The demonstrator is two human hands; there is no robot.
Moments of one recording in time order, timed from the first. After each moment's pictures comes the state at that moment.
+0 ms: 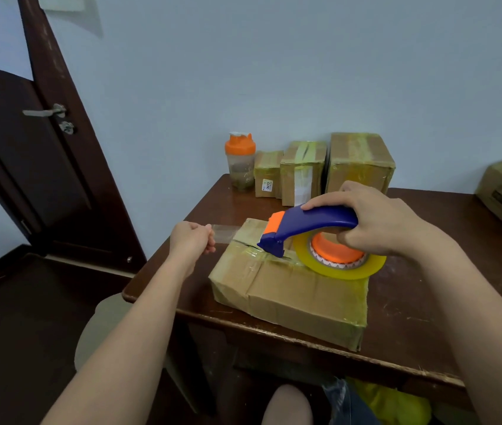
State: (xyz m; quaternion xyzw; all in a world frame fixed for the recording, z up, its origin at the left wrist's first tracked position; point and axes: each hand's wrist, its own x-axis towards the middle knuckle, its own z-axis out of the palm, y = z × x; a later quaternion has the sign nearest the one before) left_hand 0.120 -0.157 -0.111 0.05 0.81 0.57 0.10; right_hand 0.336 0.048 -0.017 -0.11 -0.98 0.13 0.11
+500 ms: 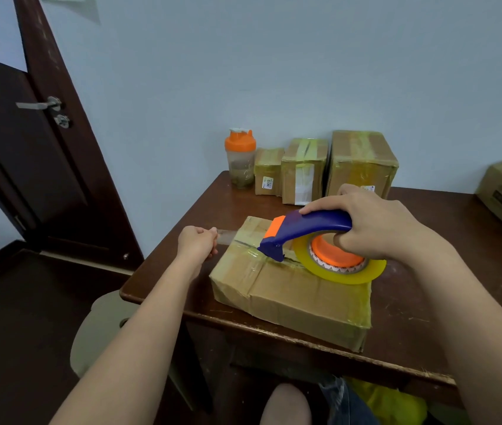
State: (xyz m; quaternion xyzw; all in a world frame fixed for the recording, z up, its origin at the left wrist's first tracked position) left_hand 0.116 -0.148 -0.130 0.04 0.81 0.57 0.12; right_hand 0.329 0.035 -0.019 -0.13 -0.98 0.08 0.09
